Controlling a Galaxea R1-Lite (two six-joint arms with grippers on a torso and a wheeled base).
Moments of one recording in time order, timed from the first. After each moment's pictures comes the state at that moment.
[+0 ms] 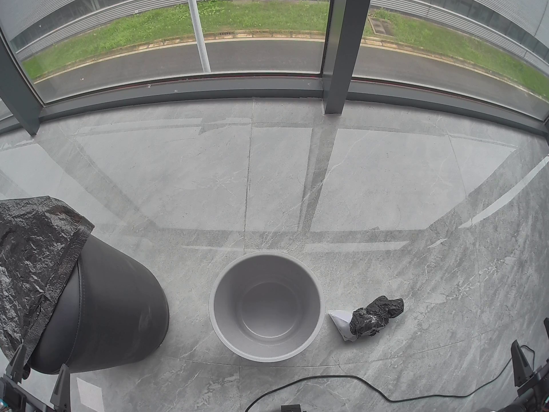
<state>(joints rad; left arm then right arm) 0.00 0.02 -0.02 -0.01 0.03 0.00 0.00 0.02 -0.02 0.01 0.01 0.01</state>
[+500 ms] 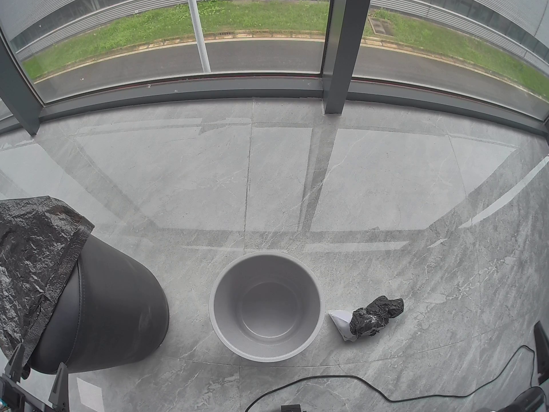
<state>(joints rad) 0.00 0.02 -0.02 -0.01 0.03 0.01 0.01 0.05 -0.14 0.00 0.04 0.09</state>
